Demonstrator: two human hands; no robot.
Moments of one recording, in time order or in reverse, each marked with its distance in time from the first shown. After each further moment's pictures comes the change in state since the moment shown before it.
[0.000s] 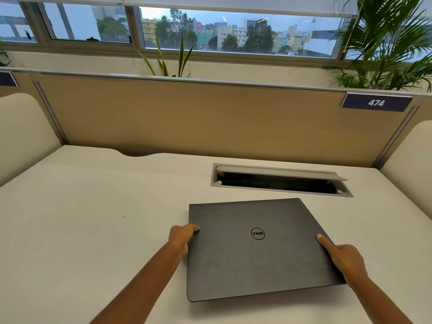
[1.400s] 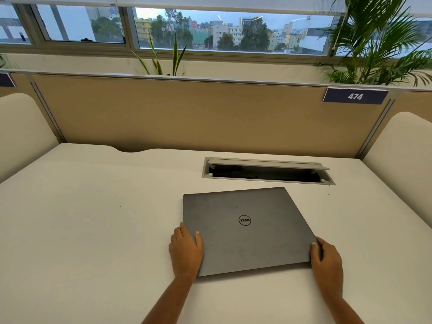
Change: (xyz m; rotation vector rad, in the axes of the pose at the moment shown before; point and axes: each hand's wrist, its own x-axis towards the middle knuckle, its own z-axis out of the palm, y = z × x) left_hand -0.038 -0.083 0.021 0.829 0.362 0.658; right_hand -0.041 0.063 0.012 0.079 0.217 -0.369
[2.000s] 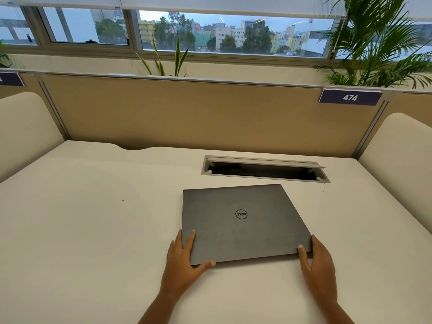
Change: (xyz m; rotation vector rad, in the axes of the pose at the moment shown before) left_hand -0.043 -0.045 -0.009 -0.135 -0.264 0.268; right_hand -0.032 -0.002 -0.014 -0.112 -0.057 -0.111
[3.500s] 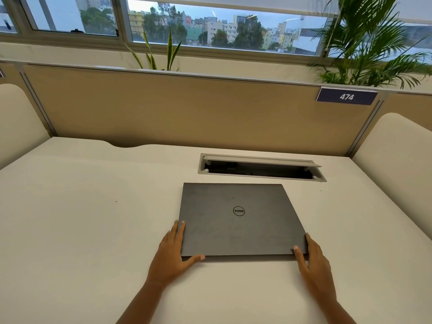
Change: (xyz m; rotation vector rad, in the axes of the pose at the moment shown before) left_hand 0.034 -0.022 -0.022 0.121 -0.069 0.082; right_hand 0.000 -0.009 0.000 -0.049 -0.113 0.024
